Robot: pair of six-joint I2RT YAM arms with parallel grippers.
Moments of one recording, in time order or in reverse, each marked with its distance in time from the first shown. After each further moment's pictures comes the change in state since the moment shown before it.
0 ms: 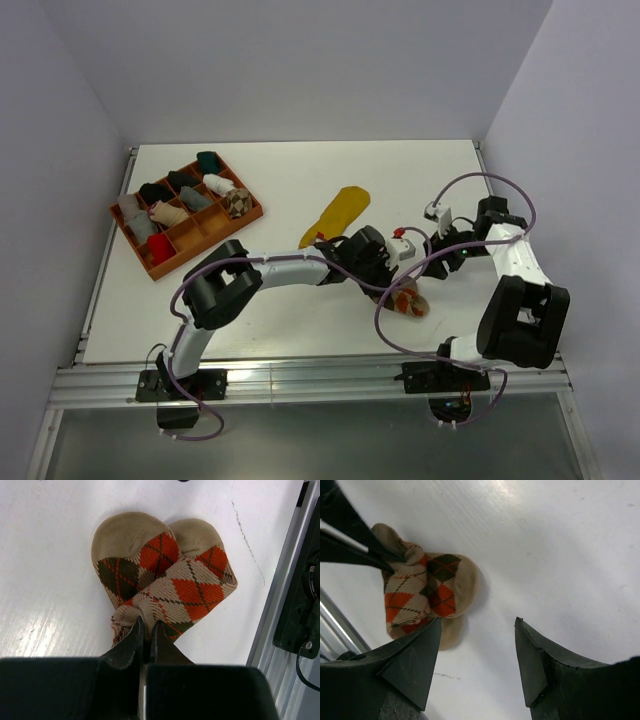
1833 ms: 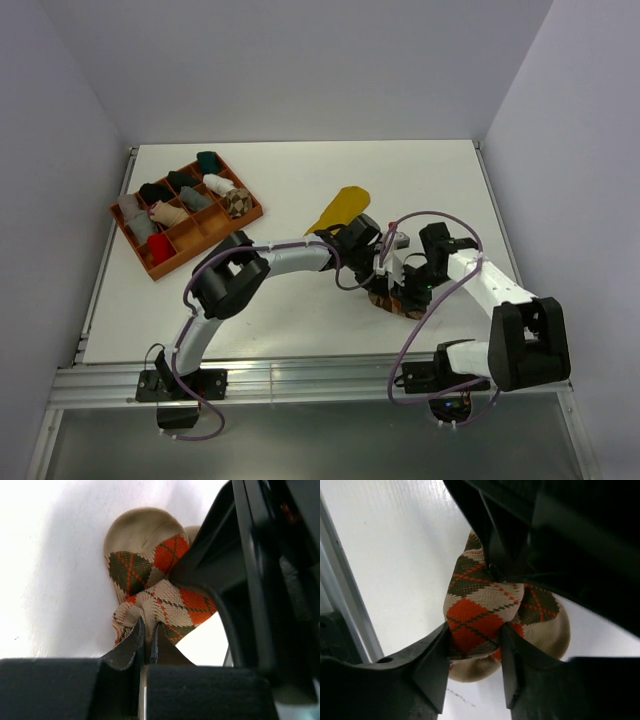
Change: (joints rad) left arm 0.075 0.094 0.108 -0.104 0.230 -0.065; right arm 0.414 -0.125 -0.251 0.019 0.166 -0.224
